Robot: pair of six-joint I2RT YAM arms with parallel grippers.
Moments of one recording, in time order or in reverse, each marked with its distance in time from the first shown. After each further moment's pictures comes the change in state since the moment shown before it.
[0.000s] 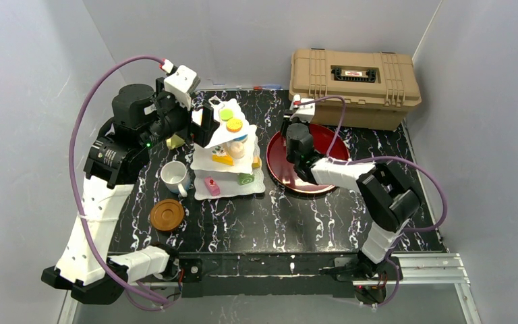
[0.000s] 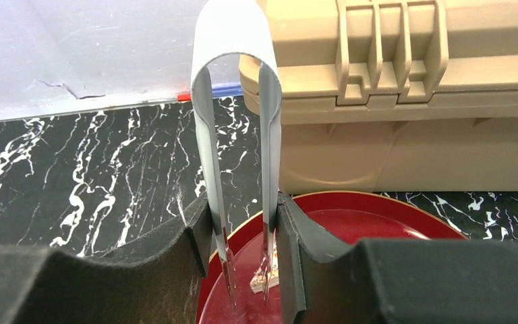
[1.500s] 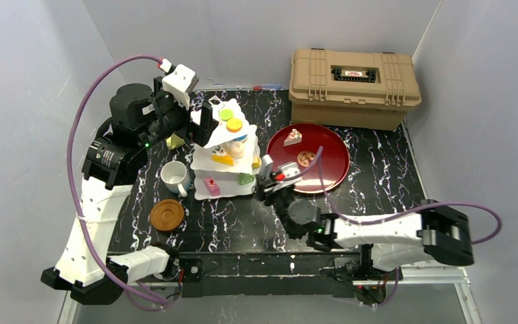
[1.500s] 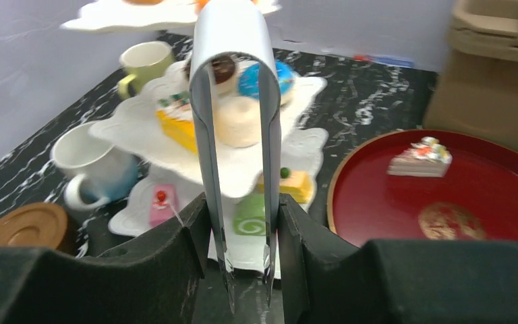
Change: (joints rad) left arm 0.000 0.000 0.015 -0.005 -0.010 0.004; right arm 0.686 -0.402 -0.332 0.042 0.213 -0.114
